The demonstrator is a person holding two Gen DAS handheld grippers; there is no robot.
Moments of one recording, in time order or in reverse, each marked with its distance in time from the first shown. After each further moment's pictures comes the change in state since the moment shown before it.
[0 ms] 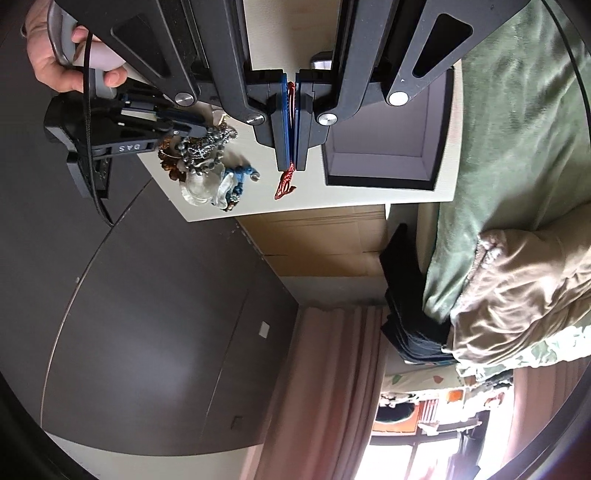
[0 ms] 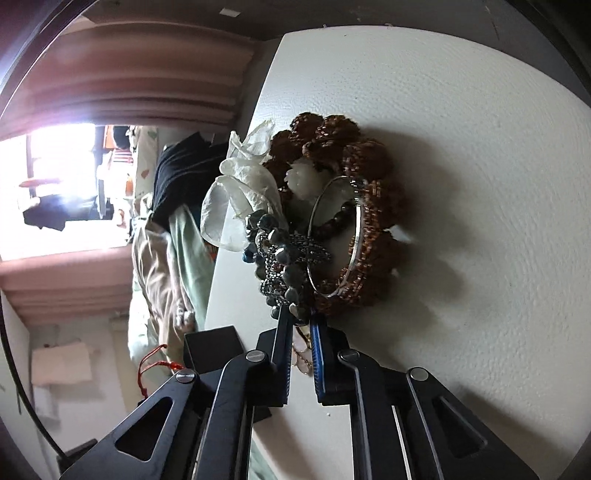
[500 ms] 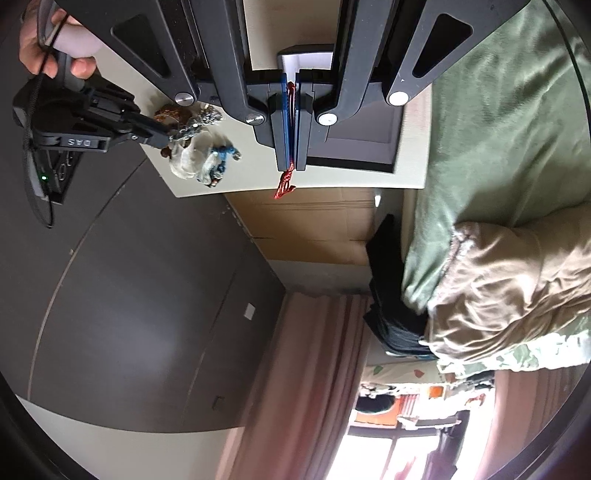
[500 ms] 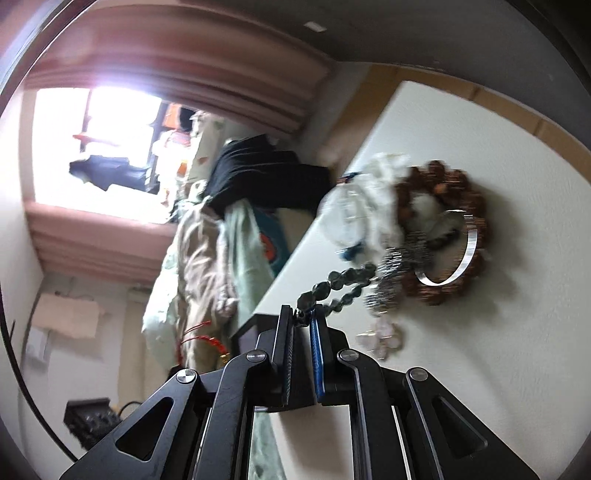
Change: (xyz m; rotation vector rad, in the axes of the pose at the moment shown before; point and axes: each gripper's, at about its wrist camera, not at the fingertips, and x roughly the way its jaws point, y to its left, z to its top) left arm -0.022 0.028 0.013 -0.063 -0.054 0.030; right arm -0.029 0.062 -0.024 -0.246 -0.069 0.136
